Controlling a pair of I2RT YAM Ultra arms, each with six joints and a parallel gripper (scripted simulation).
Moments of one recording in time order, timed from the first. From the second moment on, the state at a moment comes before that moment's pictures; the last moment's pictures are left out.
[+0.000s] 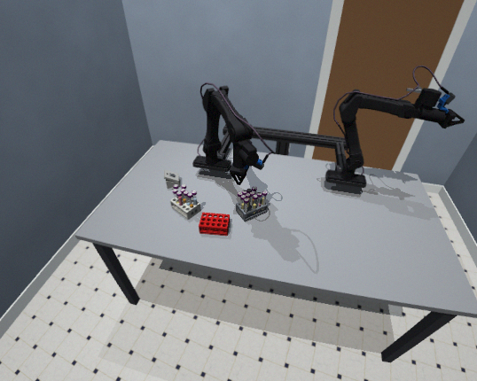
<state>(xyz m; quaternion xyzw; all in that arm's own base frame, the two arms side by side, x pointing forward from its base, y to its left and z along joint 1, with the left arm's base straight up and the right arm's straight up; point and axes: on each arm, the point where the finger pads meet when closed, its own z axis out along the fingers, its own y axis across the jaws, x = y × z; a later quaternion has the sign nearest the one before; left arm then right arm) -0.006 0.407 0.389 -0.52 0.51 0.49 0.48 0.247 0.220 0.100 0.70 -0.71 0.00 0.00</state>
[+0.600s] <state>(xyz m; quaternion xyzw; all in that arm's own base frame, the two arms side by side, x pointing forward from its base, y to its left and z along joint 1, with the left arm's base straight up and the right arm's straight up) -0.006 0.407 0.389 -0.52 0.51 0.49 0.48 0.248 0.217 0.072 0.70 -0.71 0.00 0.01</state>
